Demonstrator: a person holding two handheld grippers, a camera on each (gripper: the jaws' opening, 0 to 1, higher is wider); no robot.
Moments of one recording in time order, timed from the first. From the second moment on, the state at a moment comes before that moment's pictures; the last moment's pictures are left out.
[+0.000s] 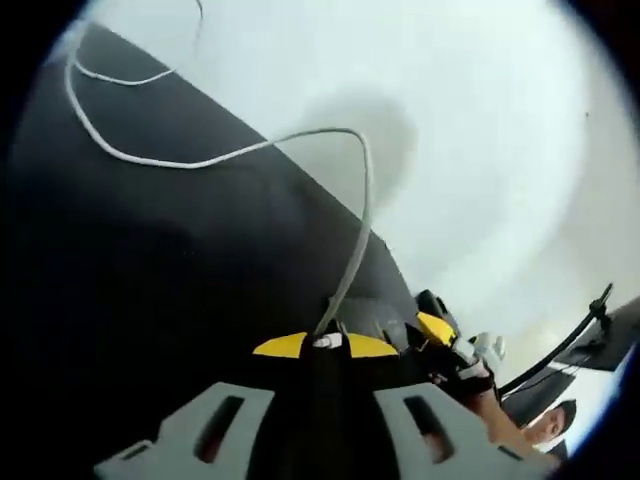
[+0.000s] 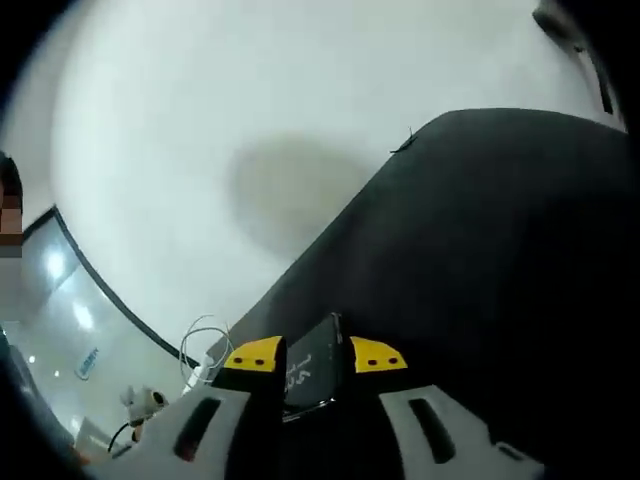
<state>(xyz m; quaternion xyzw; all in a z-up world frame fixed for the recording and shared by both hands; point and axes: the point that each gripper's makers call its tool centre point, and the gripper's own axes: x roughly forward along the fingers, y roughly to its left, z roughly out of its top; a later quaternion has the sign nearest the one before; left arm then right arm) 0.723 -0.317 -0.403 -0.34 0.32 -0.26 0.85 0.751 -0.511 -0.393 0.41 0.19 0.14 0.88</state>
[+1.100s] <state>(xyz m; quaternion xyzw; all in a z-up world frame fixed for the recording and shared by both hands) 0.740 -0.317 -0.412 -0.28 0.31 -0.29 0.86 0.744 -0.510 -0.389 0.42 0.18 0.14 0.88</state>
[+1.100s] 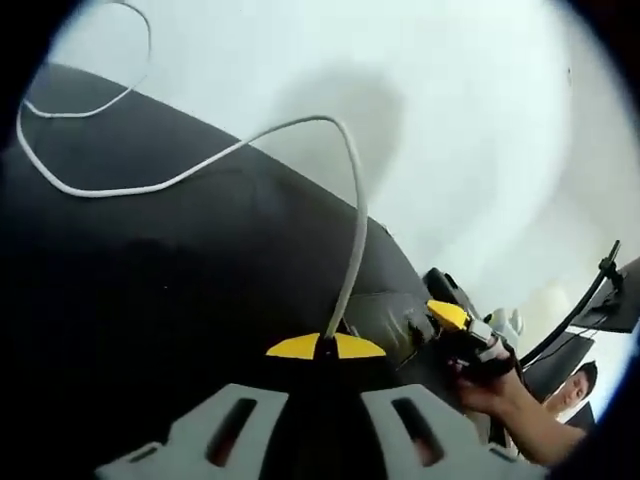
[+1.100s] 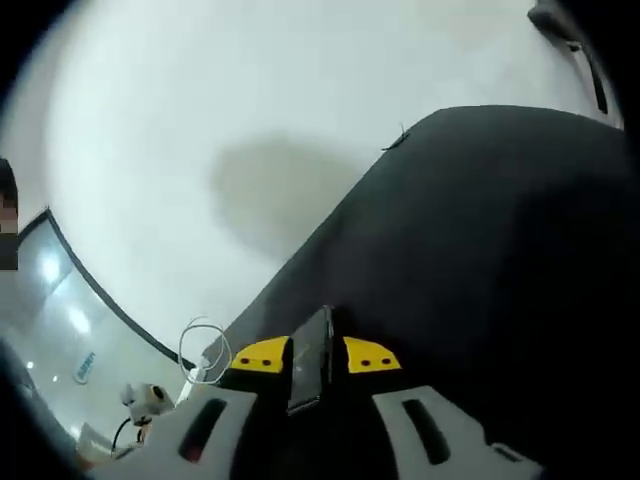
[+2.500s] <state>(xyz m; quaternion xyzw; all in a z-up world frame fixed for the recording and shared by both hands) 0.684 0.057 -0.298 -0.23 0.13 -0.17 0.95 0.860 0.007 -0.271 -0.09 0.16 0.51 0.84</state>
